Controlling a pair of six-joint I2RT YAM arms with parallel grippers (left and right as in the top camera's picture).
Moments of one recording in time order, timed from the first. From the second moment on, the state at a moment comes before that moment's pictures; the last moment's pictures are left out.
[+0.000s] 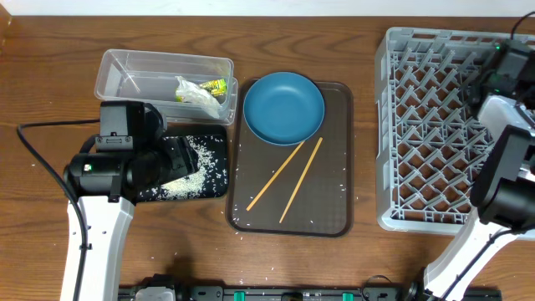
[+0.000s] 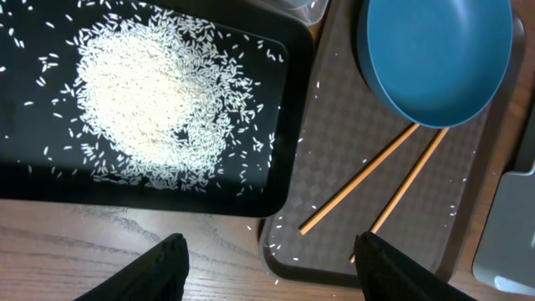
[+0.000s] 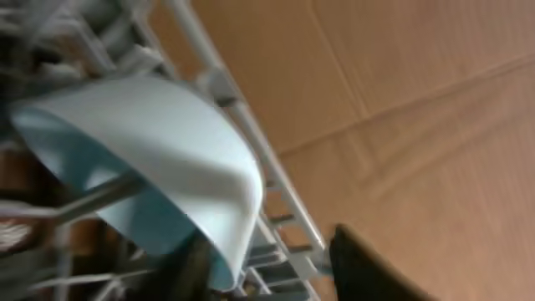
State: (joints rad) left arm 0.01 1.17 1.14 -1.13 0.23 -0.33; right arm -0.33 2.15 1.44 0.15 1.11 -0.46
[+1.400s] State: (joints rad) left arm 0.01 1.17 1.14 -1.13 0.23 -0.33; right arm 0.37 2.07 1.44 -0.44 -0.03 0.33
